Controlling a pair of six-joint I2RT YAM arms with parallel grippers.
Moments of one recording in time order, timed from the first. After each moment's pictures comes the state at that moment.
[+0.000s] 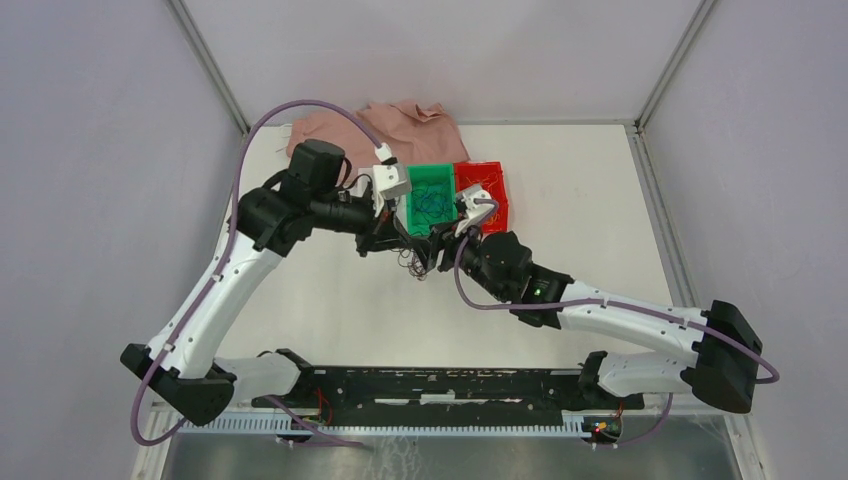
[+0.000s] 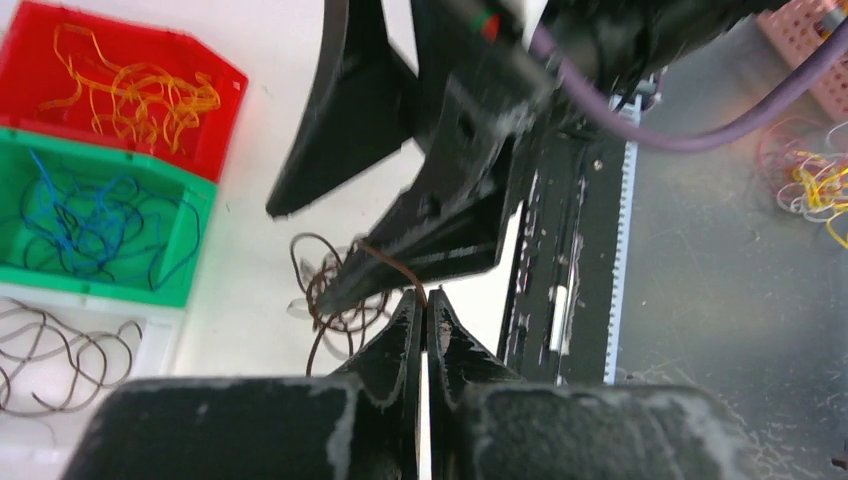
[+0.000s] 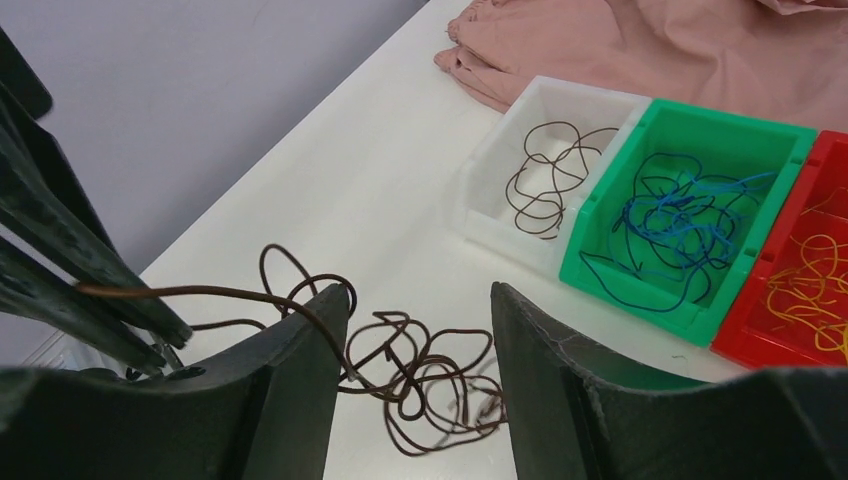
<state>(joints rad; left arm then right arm) -0.56 1.21 1.46 -0.96 0.75 0.36 1.06 1.21 0.83 0.31 0.32 0.34</state>
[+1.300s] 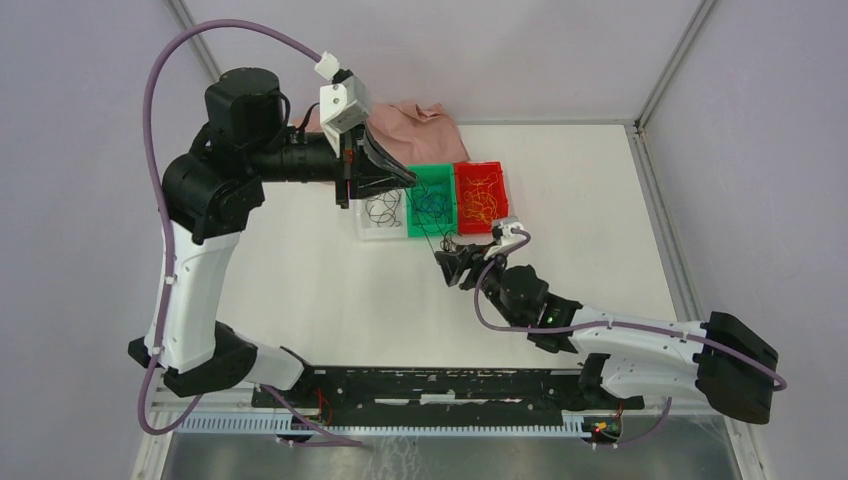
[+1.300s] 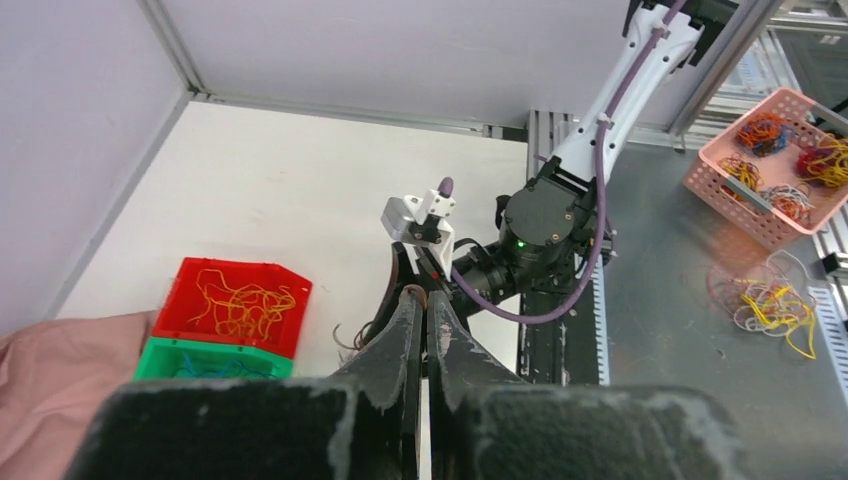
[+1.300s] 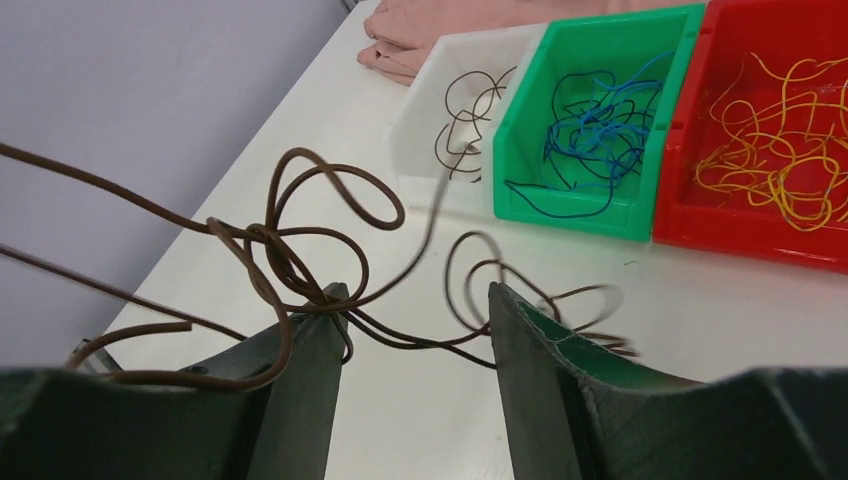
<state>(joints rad) -0.57 1.42 2.24 -1.08 0.87 0.19 1.08 1.12 0.50 0.54 0.52 0.48</state>
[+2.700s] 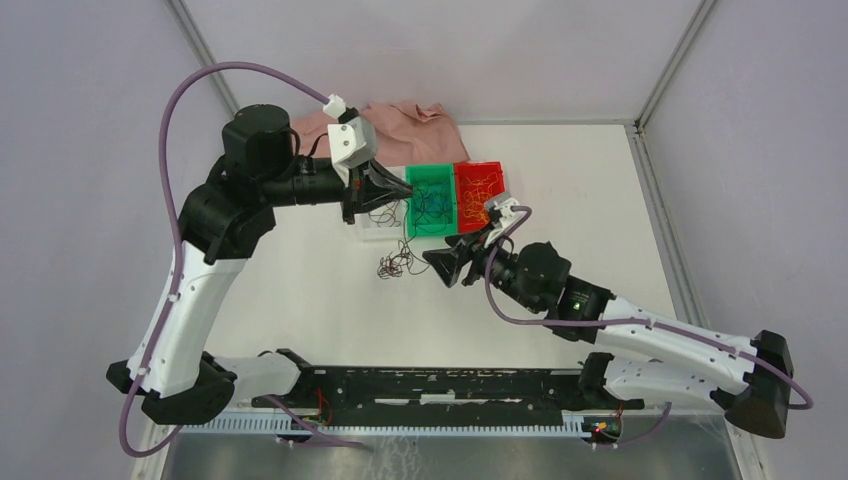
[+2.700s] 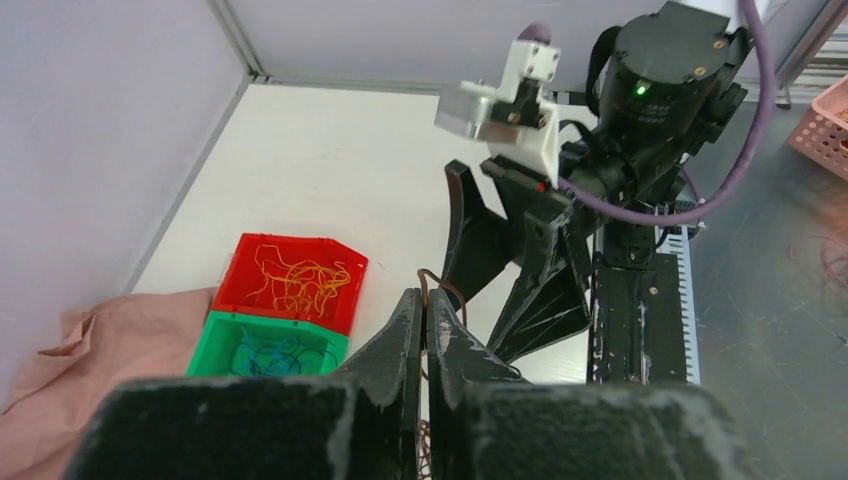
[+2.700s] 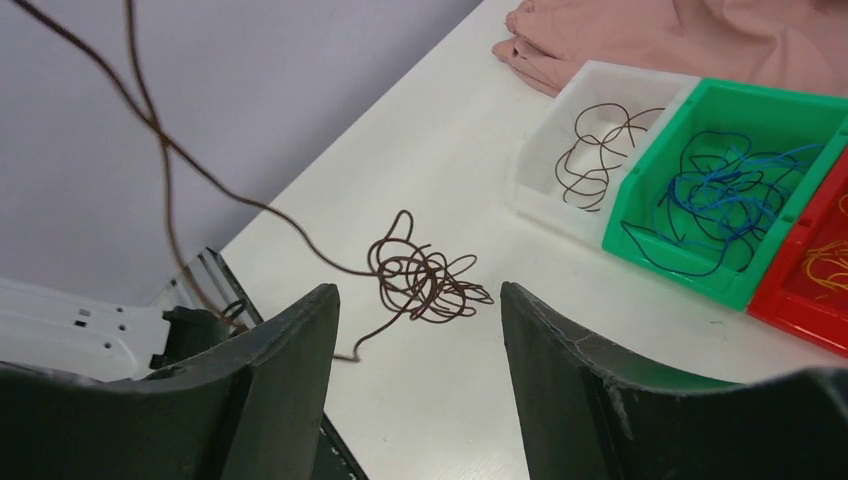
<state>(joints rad) -0.57 1.23 1.81 -0.84 0.75 0.31 1.08 0.95 0.74 0.20 0.24 0.44</state>
